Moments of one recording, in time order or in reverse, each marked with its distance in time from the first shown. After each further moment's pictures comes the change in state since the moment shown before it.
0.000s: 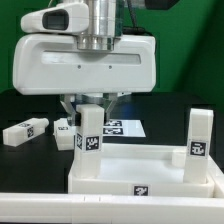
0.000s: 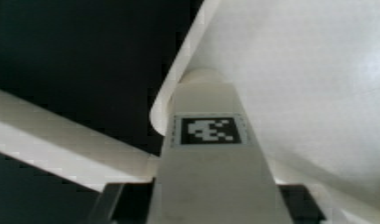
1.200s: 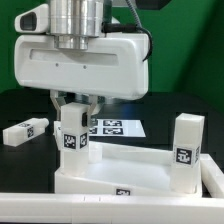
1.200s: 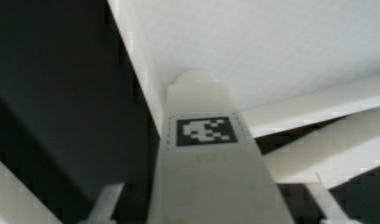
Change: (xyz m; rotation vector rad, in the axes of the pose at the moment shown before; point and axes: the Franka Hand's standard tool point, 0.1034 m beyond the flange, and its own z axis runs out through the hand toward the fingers) arm -0.010 0.014 0.000 -0.017 -0.008 0.932
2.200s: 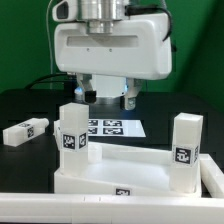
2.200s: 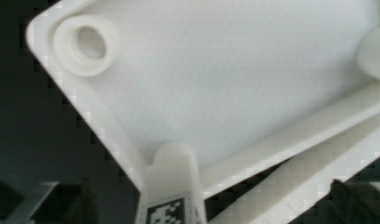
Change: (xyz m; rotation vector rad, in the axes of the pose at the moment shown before) arm -0.046 -0.023 -0.022 0.037 -0.036 0.202
